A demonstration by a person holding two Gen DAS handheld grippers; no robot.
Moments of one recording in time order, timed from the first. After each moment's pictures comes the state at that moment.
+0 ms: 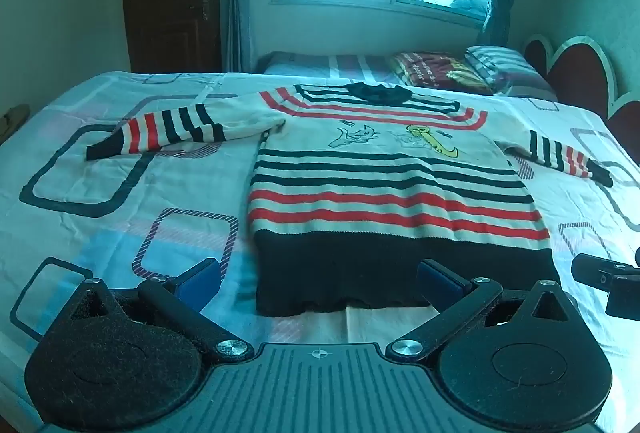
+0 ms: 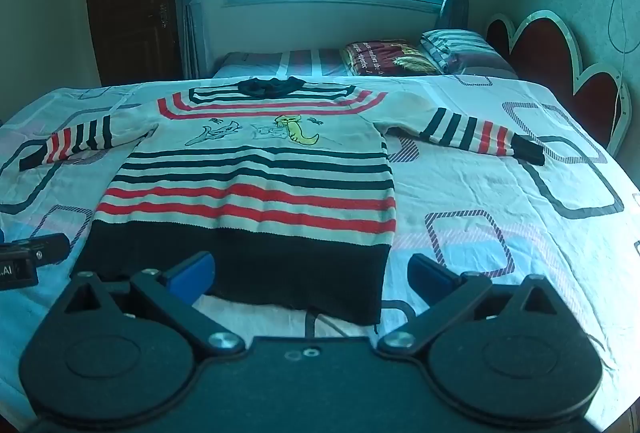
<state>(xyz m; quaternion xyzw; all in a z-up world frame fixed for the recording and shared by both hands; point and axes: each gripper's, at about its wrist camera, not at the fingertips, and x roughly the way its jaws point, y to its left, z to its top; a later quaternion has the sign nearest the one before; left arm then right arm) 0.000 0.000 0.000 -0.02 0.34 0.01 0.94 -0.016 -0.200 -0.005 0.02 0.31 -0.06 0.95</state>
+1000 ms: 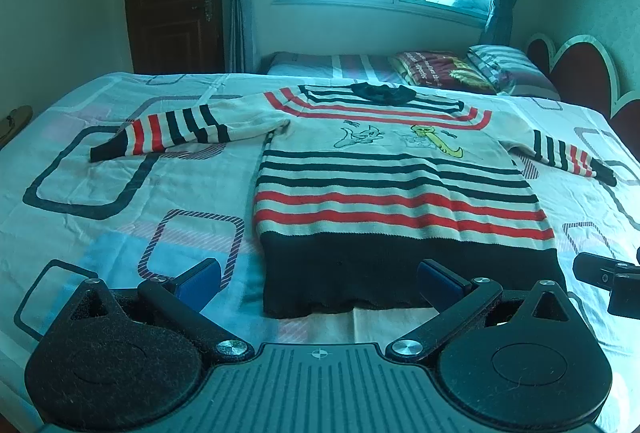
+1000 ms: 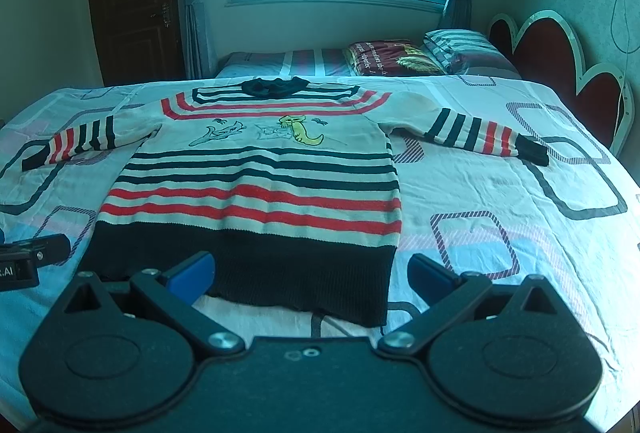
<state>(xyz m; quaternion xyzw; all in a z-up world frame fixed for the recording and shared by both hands) 0.001 0.004 0.001 -0.02 0.34 0.01 0.94 -0.012 -0.197 -0.006 0.02 0.31 -0.06 0.95</state>
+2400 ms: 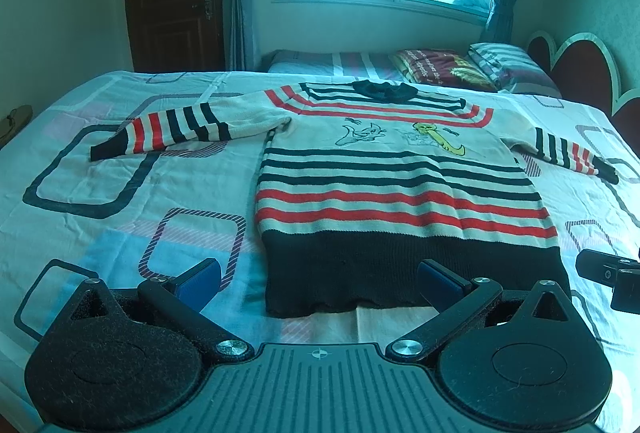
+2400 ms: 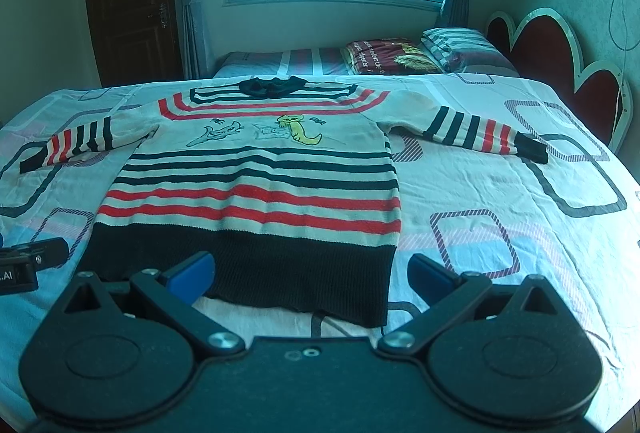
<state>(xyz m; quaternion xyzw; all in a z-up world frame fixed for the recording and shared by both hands) 0.002 0.007 -0.004 -0.02 0.34 0.01 0.94 -0.012 -0.199 -0.006 0.02 0.31 -0.06 0.95</state>
